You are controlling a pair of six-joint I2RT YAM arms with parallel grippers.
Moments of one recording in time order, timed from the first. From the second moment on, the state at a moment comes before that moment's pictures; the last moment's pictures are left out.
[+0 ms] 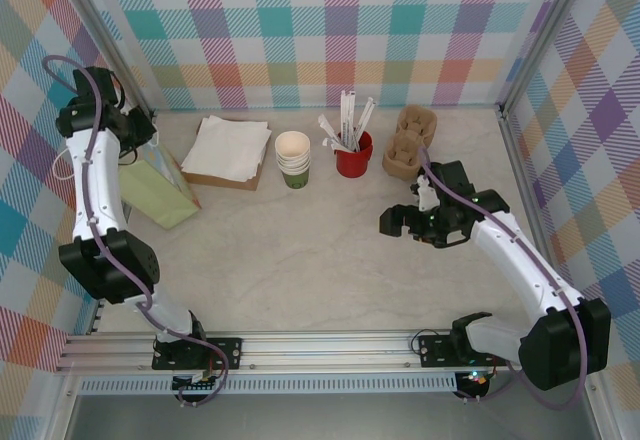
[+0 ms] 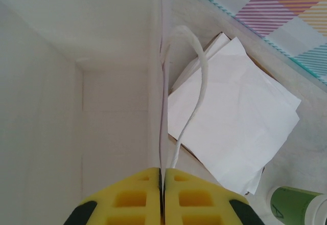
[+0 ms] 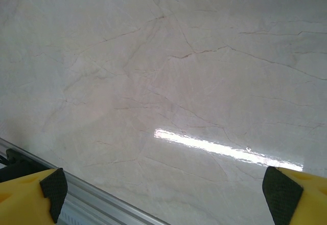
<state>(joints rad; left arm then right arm) 0.29 1.68 1.90 -1.12 0.04 -0.33 0.31 1.18 0.97 -0.95 -0.42 0.38</state>
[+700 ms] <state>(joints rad) 0.00 1.34 1.84 -1.25 -0.12 -0.29 0.31 1.15 0.99 -0.98 -0.38 0.37</state>
